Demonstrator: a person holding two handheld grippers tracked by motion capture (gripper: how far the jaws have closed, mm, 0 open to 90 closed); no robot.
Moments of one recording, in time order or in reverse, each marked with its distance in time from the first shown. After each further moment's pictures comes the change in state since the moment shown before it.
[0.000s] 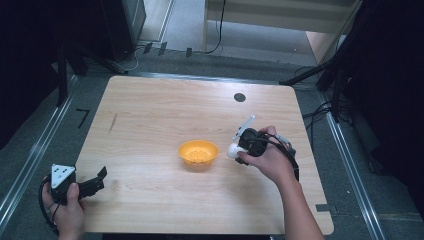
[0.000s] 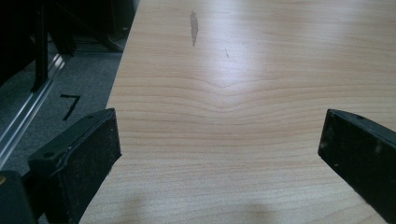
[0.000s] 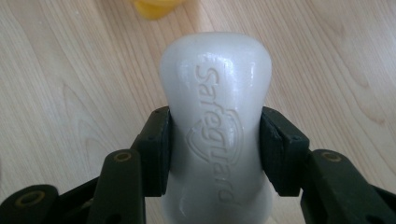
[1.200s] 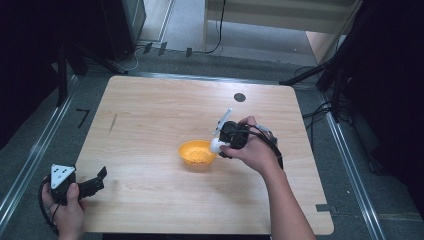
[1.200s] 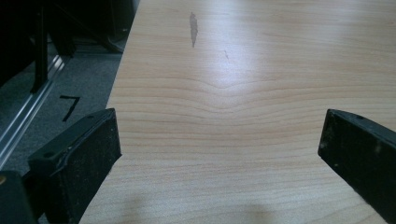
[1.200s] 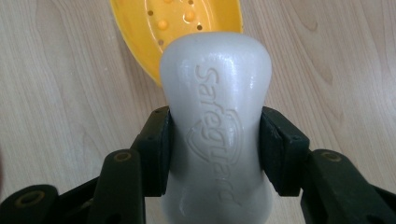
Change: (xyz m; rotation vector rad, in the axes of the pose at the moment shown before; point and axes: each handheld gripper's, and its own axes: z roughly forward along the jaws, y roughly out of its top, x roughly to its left) left arm 0.000 0.000 0.000 -0.003 -0.002 0.000; right arm 0.010 0.055 0.002 -0.012 0.026 -0.142
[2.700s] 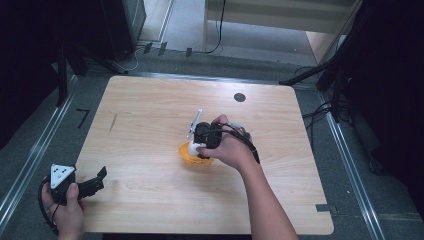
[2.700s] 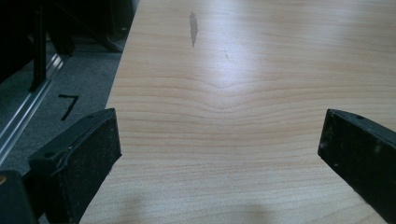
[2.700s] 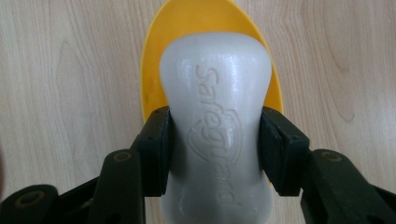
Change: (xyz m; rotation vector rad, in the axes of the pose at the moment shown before) left arm 0.001 0.000 0.000 0.004 -0.005 -0.005; right arm 0.014 0.060 0.033 0.024 0.054 -0.133
